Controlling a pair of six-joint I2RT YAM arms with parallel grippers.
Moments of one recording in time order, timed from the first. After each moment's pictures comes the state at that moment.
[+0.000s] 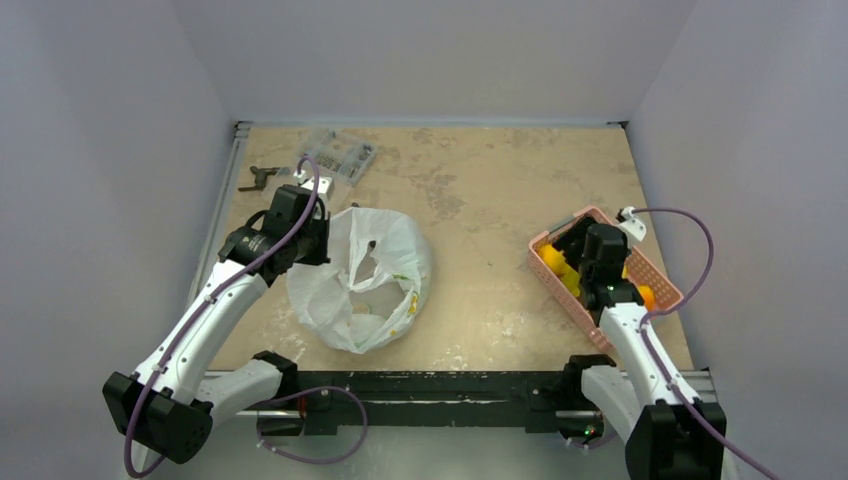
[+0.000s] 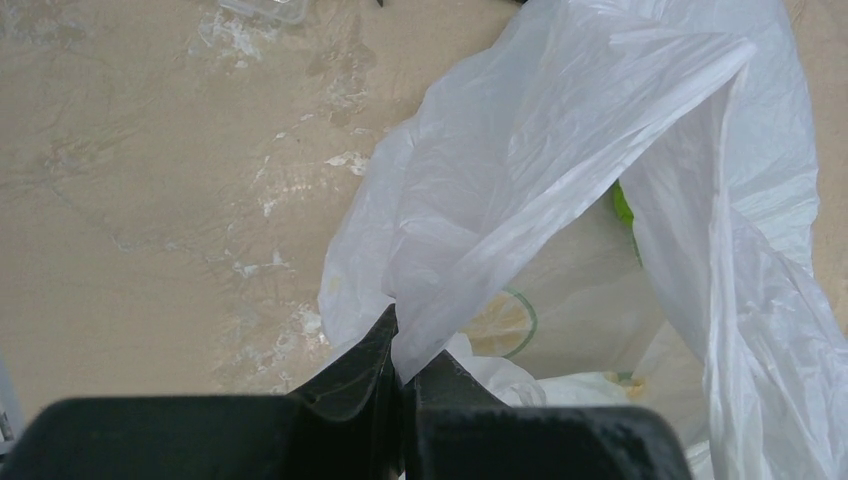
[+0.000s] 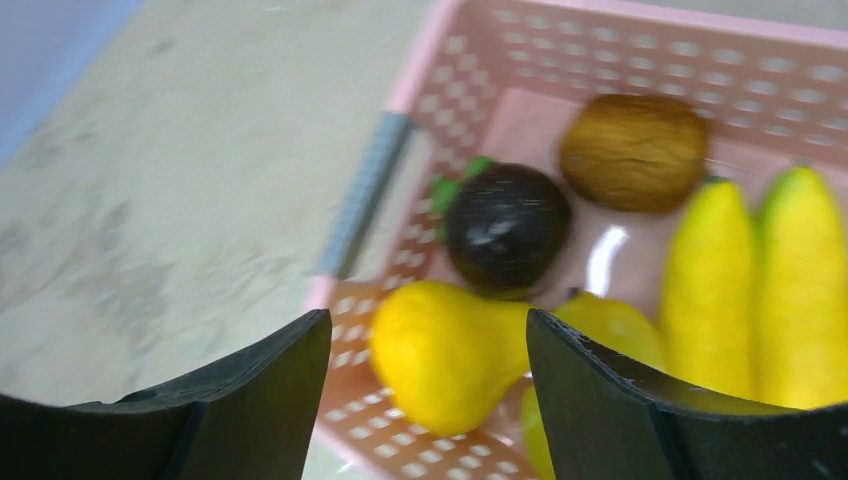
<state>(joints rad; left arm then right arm) -0.39 1.05 1.05 -0.87 -0.13 -0.23 0.02 0.91 0.49 -0.18 0.35 0.69</state>
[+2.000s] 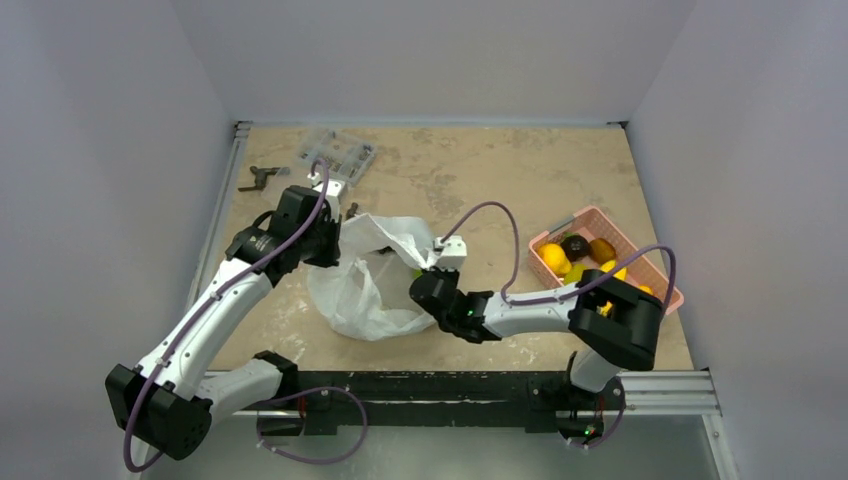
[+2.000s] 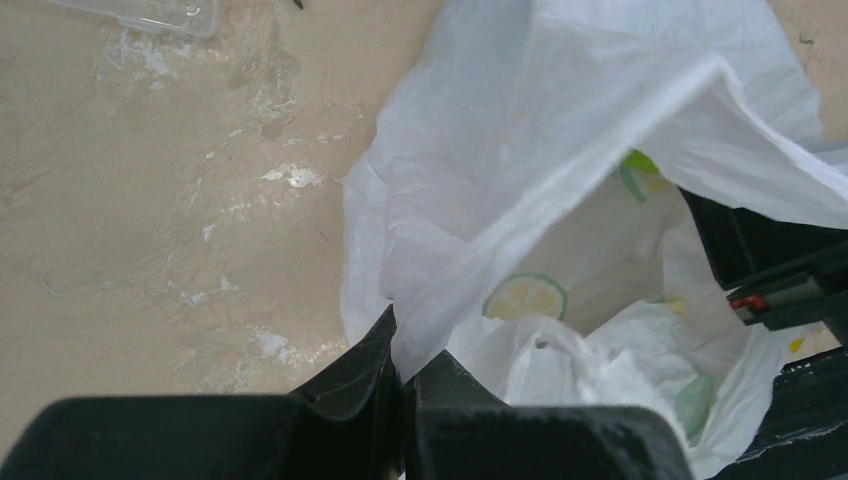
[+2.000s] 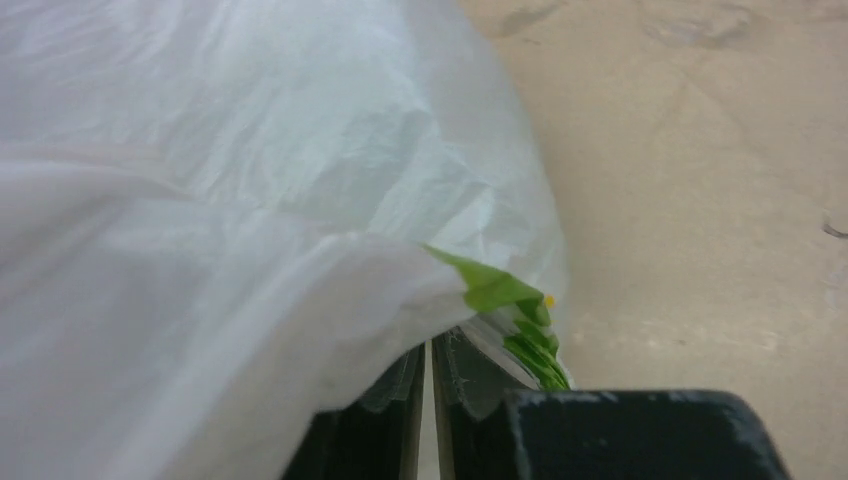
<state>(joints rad) -0.42 1.07 1.02 -0.82 -0.03 -0.20 1.19 1.65 0.79 0.22 0.82 0.76</state>
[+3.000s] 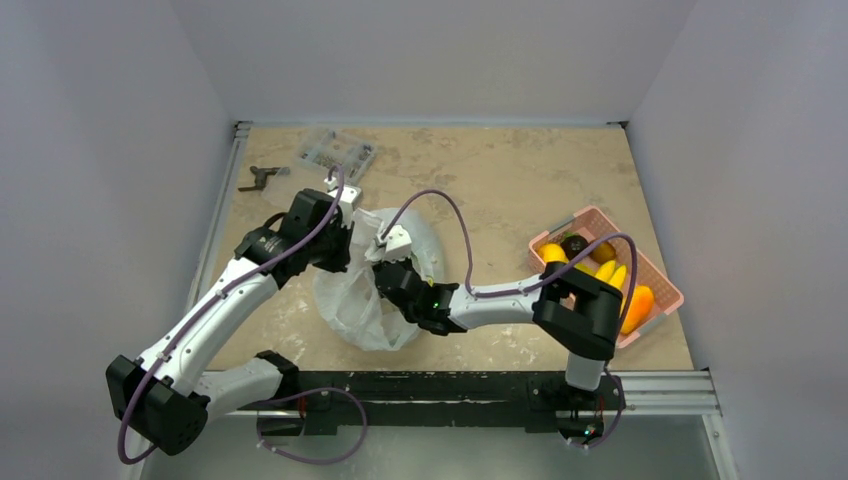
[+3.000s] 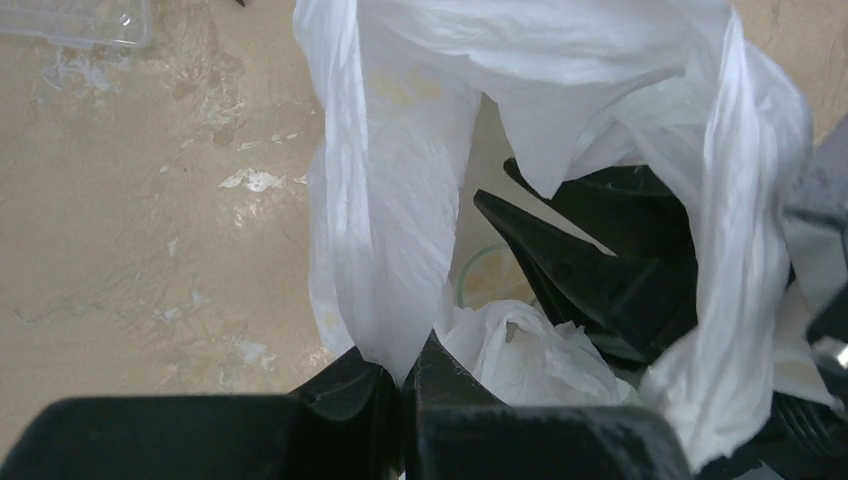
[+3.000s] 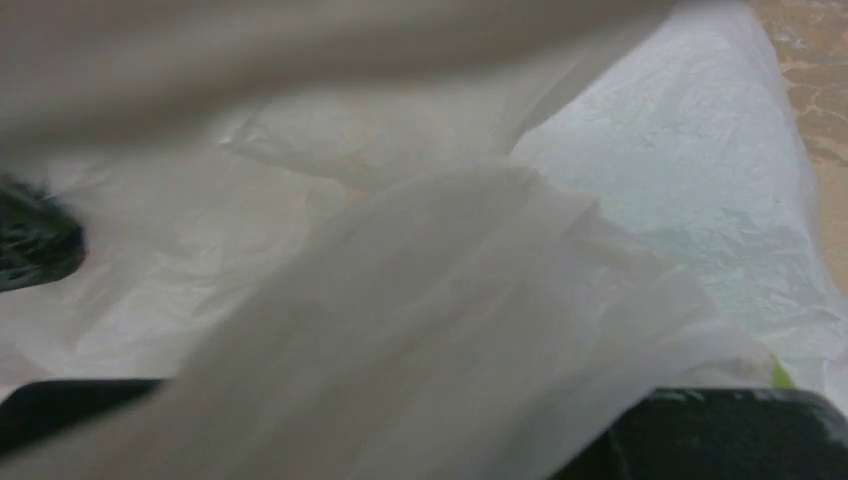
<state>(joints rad) -0.50 1.08 1.02 -0.82 -0.01 -0.17 1.21 1.79 0.99 0.35 0.67 0.45</state>
